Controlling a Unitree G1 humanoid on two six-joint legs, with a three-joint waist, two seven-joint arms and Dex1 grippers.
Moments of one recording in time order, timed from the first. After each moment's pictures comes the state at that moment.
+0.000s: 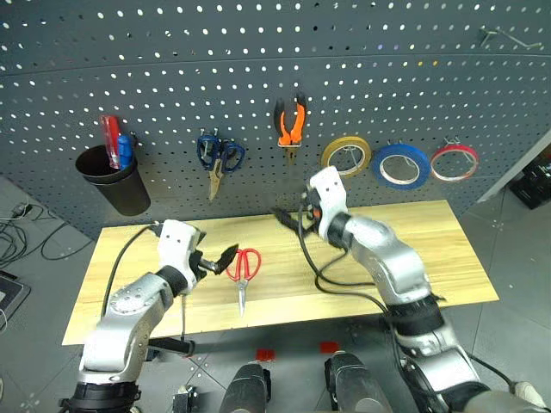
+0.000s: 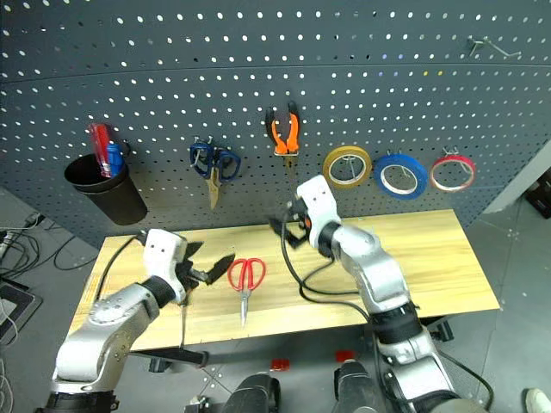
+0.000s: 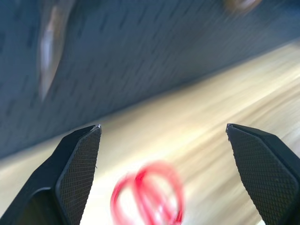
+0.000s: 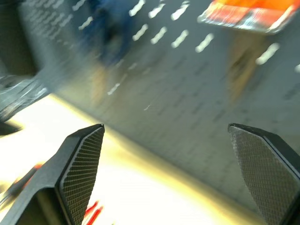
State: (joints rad) left arm 0.00 0.47 0.10 -0.28 -0.32 0.63 -0.36; right arm -0.49 -0.13 0.23 -0.18 0.20 0.75 0.48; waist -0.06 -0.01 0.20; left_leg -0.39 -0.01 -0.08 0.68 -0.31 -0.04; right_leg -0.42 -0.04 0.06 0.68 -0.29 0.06
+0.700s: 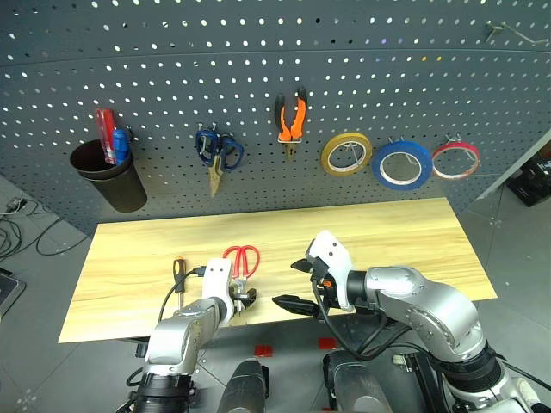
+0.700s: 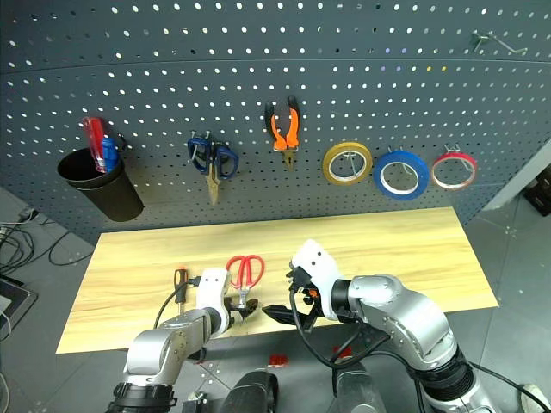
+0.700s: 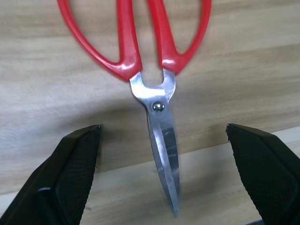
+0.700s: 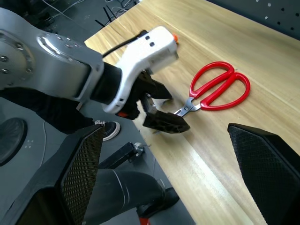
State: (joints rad) left arm -0.10 0.20 0.03 -0.11 -0.25 1.00 -0.11; right arm -0.33 -0.35 0.33 -0.57 0.45 1.11 0.59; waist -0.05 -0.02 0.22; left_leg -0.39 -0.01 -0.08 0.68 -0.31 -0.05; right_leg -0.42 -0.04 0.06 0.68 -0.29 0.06
